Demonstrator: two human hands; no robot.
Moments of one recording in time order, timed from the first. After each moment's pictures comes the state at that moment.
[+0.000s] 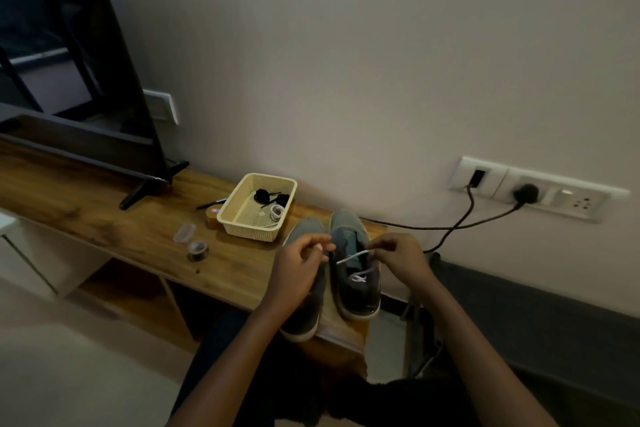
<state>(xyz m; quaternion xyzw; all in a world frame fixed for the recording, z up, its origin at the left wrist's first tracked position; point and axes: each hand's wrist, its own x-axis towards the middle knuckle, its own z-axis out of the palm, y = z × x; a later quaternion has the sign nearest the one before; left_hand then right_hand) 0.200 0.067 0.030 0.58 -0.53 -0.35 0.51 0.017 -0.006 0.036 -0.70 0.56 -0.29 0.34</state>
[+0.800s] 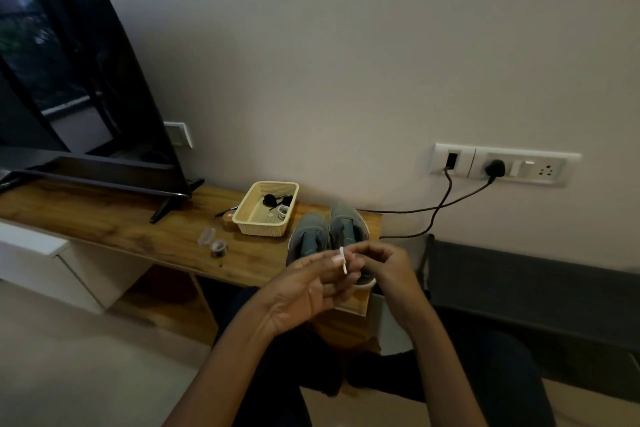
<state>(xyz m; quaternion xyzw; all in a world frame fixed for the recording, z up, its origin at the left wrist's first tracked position) 0.174 0.178 0.095 0.34 -0.30 -0.77 0.44 0.016 0.142 0.072 -0.56 0.38 -0.46 0.57</state>
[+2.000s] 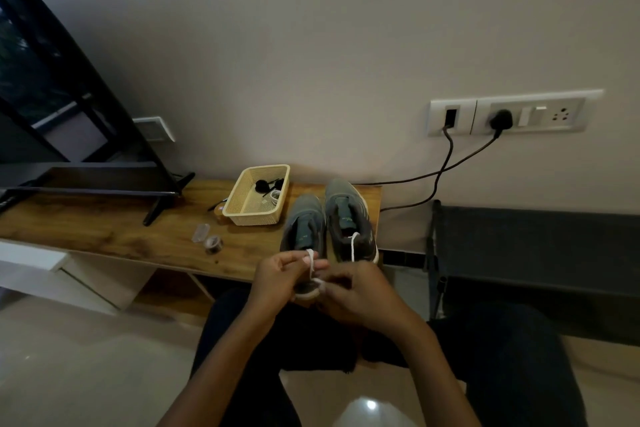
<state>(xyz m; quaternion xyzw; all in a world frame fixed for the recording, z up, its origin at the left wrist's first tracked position) 0.174 0.153 0.064 0.64 -0.43 -0.49 0.41 0.024 0.138 0.036 -0.75 0.39 -0.31 0.43</state>
